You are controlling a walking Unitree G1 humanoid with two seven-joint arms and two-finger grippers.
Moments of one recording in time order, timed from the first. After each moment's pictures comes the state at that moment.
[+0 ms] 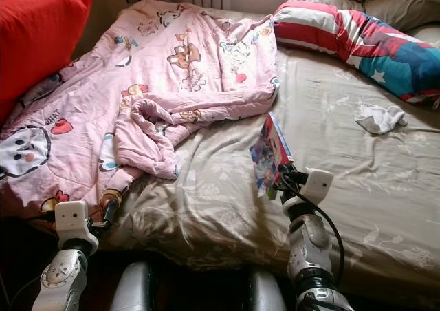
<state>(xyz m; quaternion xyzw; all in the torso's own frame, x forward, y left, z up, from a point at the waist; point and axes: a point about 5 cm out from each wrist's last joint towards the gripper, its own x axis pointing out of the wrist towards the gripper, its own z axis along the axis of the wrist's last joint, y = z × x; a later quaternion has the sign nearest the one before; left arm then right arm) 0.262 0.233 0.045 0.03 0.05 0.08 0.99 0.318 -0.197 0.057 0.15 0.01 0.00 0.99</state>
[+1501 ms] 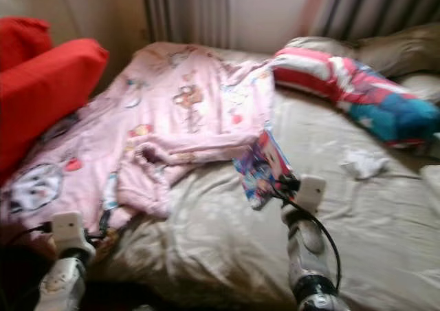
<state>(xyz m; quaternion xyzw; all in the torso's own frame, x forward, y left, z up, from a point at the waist) 0.261 0.239 0.021 0.01 0.07 0.10 0.99 0.311 -0.198 0.043 0.12 0.06 -0.03 0.99</state>
